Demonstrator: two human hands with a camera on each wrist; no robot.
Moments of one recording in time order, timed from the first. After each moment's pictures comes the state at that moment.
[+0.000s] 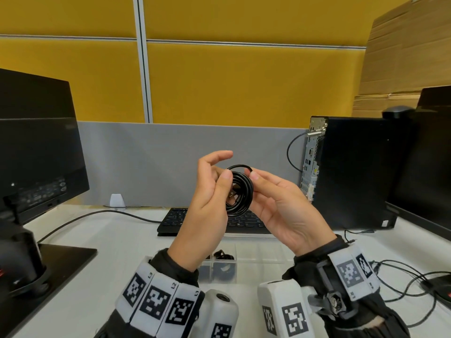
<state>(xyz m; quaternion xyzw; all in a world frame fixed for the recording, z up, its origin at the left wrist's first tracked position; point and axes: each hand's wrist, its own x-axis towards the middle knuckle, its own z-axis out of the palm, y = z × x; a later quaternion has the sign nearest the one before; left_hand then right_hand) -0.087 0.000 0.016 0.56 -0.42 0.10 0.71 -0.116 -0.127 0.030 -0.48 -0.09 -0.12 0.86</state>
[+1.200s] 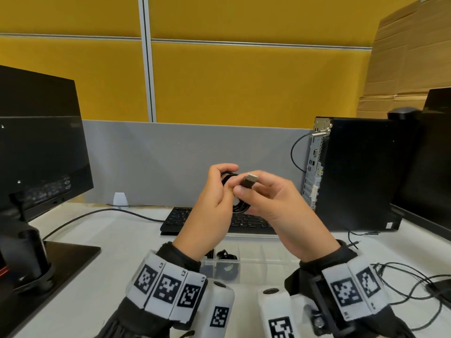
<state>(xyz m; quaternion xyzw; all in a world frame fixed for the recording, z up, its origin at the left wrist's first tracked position) -0.065 -0.001 0.008 0.67 -0.40 0.12 0.61 -0.120 -0.123 0.024 -0.72 -0.15 -0.19 0.65</state>
